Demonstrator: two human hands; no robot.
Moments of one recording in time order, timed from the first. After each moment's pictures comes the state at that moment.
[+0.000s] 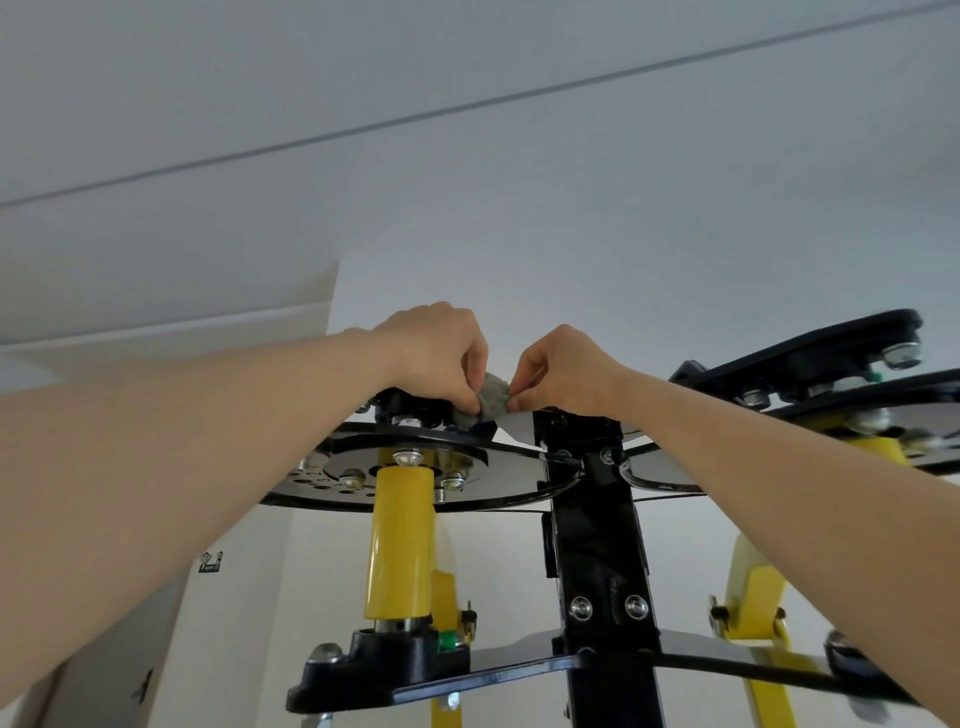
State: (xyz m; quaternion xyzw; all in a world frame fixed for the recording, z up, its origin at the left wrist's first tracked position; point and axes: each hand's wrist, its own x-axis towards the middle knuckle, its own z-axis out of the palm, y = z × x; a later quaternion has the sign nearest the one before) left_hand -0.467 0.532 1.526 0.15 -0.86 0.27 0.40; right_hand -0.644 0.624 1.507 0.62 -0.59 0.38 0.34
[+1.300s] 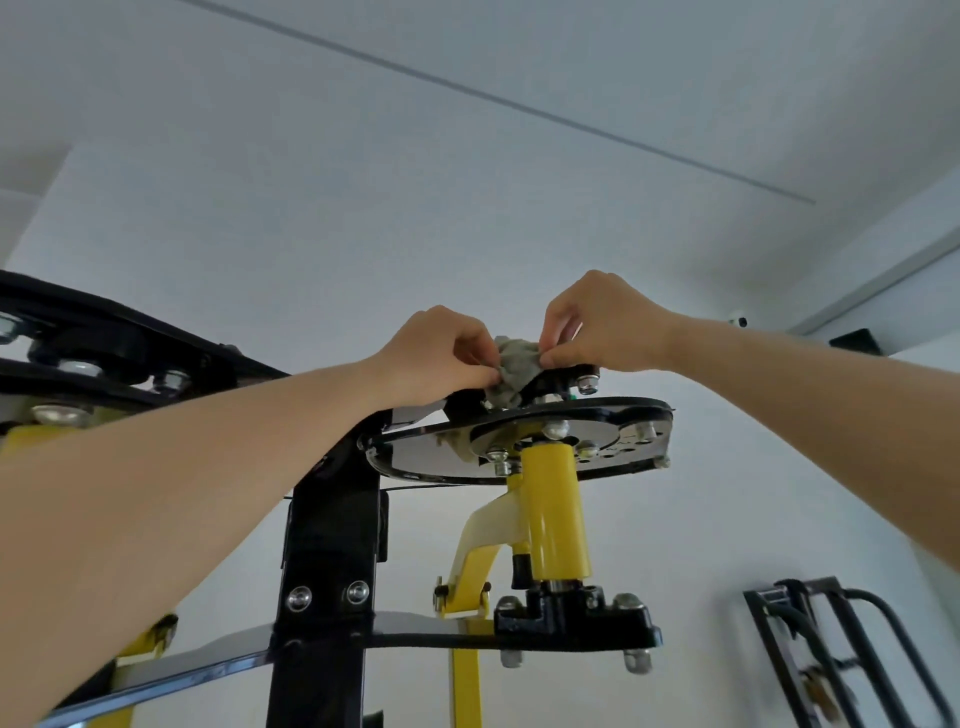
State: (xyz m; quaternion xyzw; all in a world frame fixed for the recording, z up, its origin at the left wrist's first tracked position) left_hand -0.640 0.631 1.500 -0.23 -0.83 -0.04 0.50; right_hand -0.690 0.856 1.506 0.45 -0.73 0.18 0.48
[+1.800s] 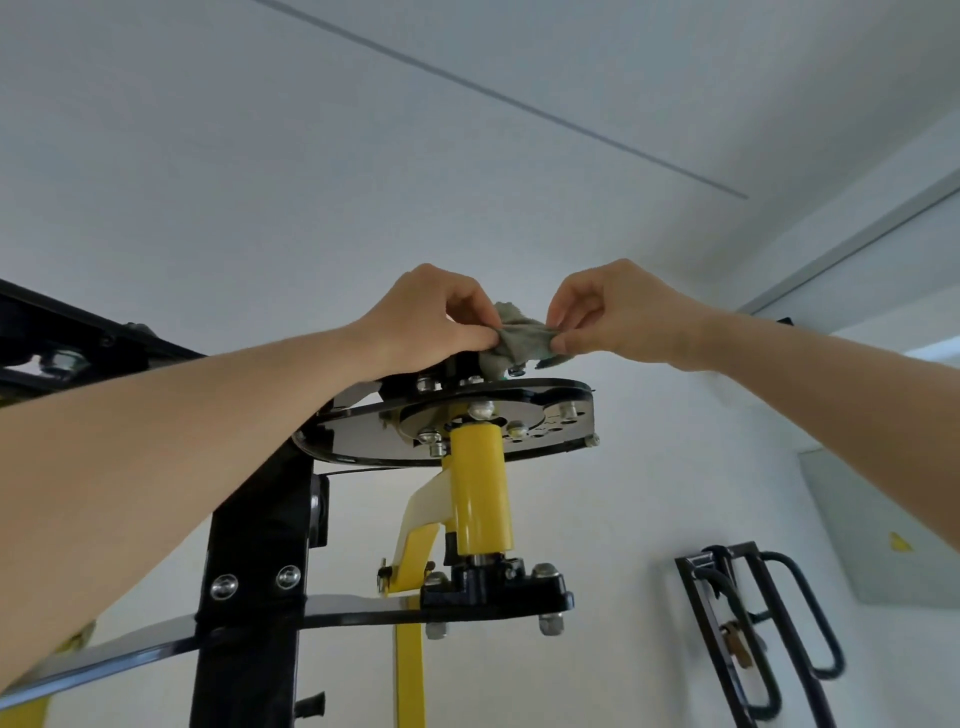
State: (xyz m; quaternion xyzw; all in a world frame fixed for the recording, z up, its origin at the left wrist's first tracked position) left_hand -0.636 0.693 1.495 -0.30 -0.81 -0.09 0.50; right_hand -0.691 0.931 1.477 0.45 -0.73 0.33 0.40
